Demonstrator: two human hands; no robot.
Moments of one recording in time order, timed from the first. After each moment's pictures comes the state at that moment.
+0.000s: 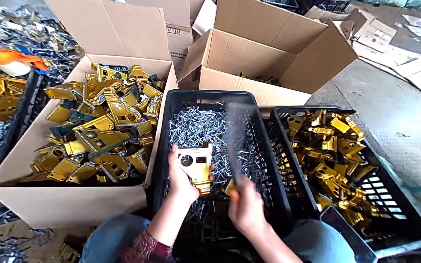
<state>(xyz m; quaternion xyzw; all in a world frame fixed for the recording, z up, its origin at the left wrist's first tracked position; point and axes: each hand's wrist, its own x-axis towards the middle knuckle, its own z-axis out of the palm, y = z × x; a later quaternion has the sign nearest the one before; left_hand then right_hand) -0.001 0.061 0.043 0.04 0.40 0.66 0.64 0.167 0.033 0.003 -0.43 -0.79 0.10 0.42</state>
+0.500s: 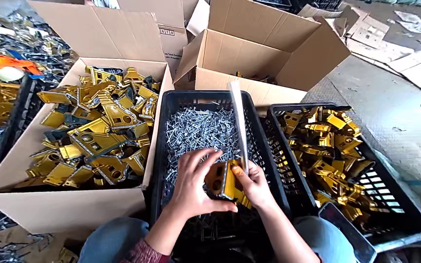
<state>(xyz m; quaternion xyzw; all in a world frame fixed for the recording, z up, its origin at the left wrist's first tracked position) -0.008 0.048 0.006 0.71 0.52 0.46 0.08 0.190 0.089 0.005 -0.34 -0.59 0.56 0.47</state>
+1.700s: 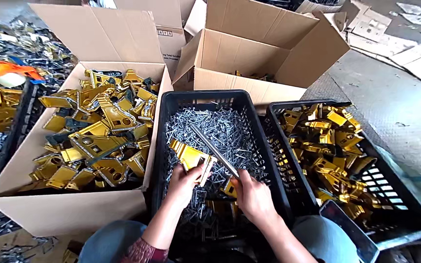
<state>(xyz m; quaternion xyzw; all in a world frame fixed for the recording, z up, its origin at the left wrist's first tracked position) -0.007 0.055 0.008 0.25 0.47 0.61 0.58 0.196 0.052 0.002 -0.52 -0.80 0.07 0.27</state>
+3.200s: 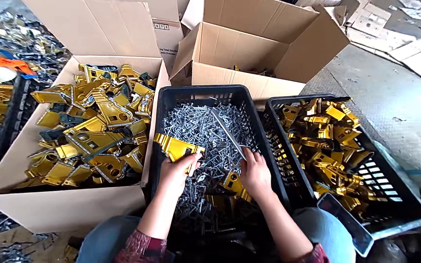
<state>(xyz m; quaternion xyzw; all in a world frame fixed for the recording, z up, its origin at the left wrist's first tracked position) -0.017 0.065 0.021 0.17 0.54 0.63 0.53 0.205 0.097 -0.010 -0.64 -0.73 0.15 0.17</state>
